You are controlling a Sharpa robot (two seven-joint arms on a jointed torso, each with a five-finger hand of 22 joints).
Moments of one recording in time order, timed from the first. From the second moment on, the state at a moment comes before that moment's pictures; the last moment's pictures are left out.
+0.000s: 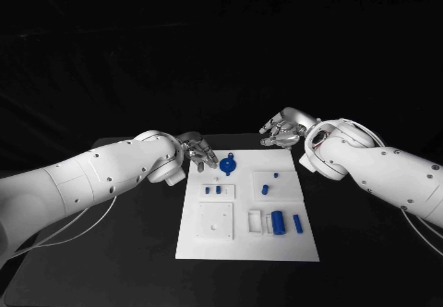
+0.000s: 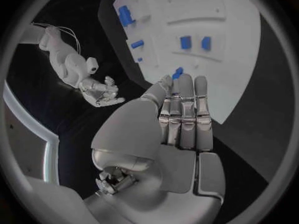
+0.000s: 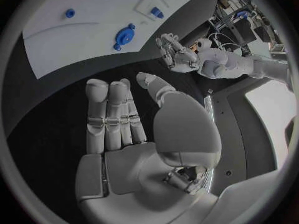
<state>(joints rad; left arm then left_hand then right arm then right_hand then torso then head) 1.36 -0.47 -0.12 1.10 -0.83 -0.06 -0.20 1.38 0.02 0.15 -0.19 0.21 1.09 0.11 0.06 0.33 1.25 0.04 0.17 0.06 1.17 -0.02 0.90 0.36 0.04 1.10 -0.06 0.30 1.21 1.10 -0.77 0.32 1.40 -1.38 -0.21 -0.23 1.22 -0.21 0.39 -0.10 0.49 1.04 0.11 0.06 0.06 1.16 0.00 0.59 0.55 1.39 -0.07 0.78 0.91 0.10 1.46 -0.09 0.55 1.31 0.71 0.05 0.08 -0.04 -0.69</state>
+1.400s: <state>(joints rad) 1.35 -0.31 -0.21 0.94 -1.37 -0.17 -0.02 1.35 -0.04 0.17 -0.24 0.19 1.08 0.12 0.06 0.06 1.08 0.10 0.06 0.06 1.26 -0.01 0.90 0.30 0.09 1.18 -0.03 0.25 1.31 1.10 -0.75 0.32 1.39 -1.30 -0.32 -0.17 1.21 -0.22 0.47 -0.09 0.47 1.07 0.12 0.06 0.06 1.27 0.05 0.09 0.06 1.40 -0.04 0.79 0.82 0.12 1.46 -0.07 0.41 1.31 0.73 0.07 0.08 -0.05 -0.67</state>
